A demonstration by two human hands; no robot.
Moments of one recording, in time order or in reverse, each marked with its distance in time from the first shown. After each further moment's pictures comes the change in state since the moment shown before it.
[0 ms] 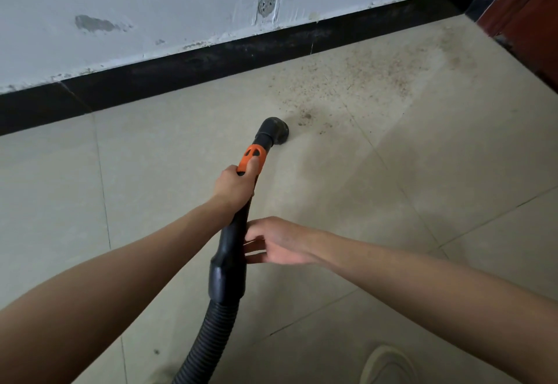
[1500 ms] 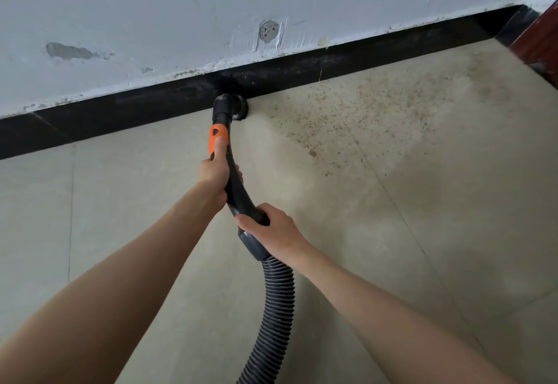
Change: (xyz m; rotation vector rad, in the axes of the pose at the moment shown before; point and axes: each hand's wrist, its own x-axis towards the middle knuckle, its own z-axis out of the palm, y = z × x) left_hand 0.129 0.053 0.004 -0.681 0.201 -0.246; right_hand 0.057 -0.069 -0.065 -0.609 0.464 -0.401
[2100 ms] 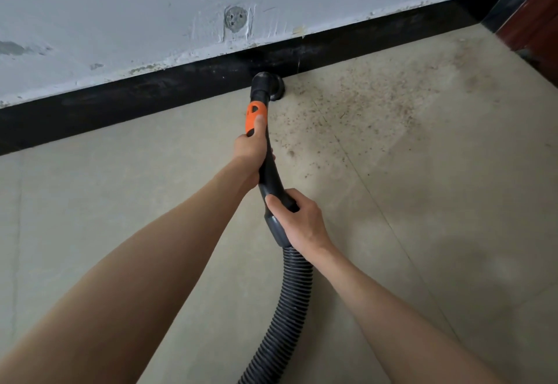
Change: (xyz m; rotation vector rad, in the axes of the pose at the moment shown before) left_hand -0.012 0.007 0.106 0.223 -0.176 0.047; right_hand 0.016 0.034 -0.063 0.224 0.358 -0.023
